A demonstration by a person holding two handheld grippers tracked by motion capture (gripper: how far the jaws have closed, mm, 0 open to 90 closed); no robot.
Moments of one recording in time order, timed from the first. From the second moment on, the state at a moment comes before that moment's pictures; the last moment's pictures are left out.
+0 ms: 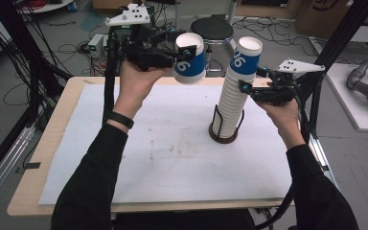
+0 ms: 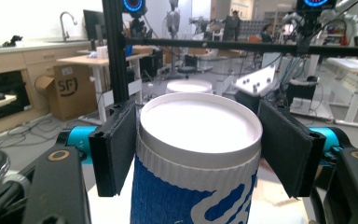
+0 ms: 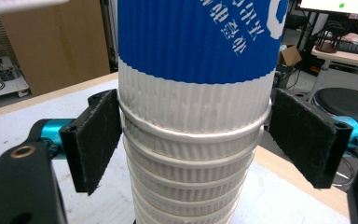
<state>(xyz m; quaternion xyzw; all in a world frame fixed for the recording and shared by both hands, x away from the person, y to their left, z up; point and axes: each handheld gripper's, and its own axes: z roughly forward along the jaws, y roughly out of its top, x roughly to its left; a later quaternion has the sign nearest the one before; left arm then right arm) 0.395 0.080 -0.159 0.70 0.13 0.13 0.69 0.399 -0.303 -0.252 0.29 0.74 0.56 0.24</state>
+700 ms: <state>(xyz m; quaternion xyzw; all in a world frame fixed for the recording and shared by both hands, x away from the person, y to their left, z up) 0.373 0.106 -0.218 0.72 0.14 0.11 0.67 0.399 -0.302 -0.253 0.29 0.74 0.56 0.24</state>
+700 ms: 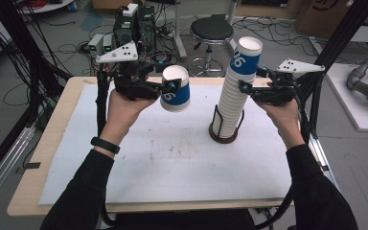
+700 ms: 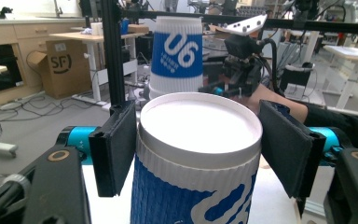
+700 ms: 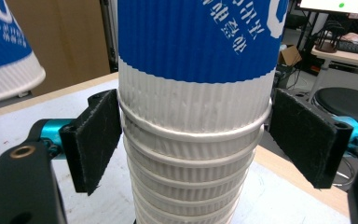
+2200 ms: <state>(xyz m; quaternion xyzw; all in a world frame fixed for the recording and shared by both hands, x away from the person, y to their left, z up) 0.353 0.128 -0.307 0.73 0.17 0.06 0.66 0.332 -0.306 -0.272 0.23 0.72 0.60 0.24</state>
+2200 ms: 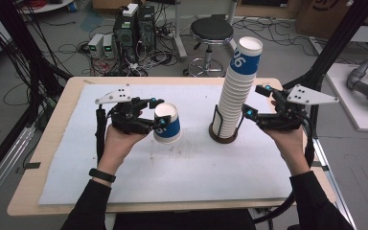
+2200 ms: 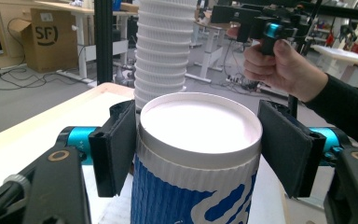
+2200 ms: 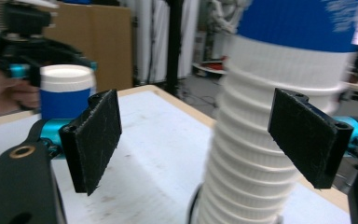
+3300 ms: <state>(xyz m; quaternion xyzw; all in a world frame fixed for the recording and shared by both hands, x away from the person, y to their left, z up) 0.345 0.131 -0.314 0.74 0.16 0.06 0.65 0.322 -0.273 -0.335 0.21 0.76 0.58 0.19</state>
